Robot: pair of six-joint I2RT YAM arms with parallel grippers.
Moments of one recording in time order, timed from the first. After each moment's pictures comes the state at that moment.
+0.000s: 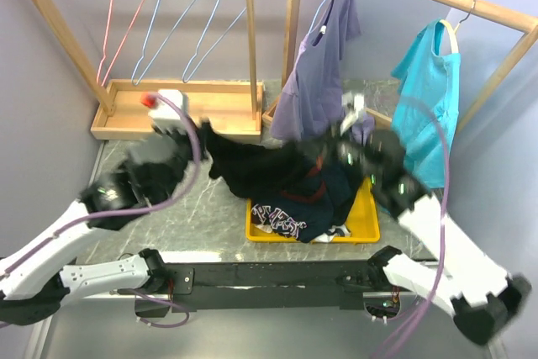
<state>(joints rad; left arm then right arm) -0.99 0.94 1.34 -0.52 -0.77 -0.31 0.55 0.97 1.04 -0.09 -0.32 0.55</state>
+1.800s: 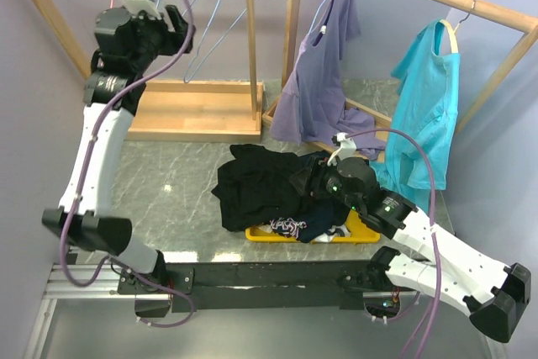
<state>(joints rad) -0.17 1.51 1.90 -0.38 0.09 -0.18 0.78 0.82 0.69 -0.29 0.11 0.67</state>
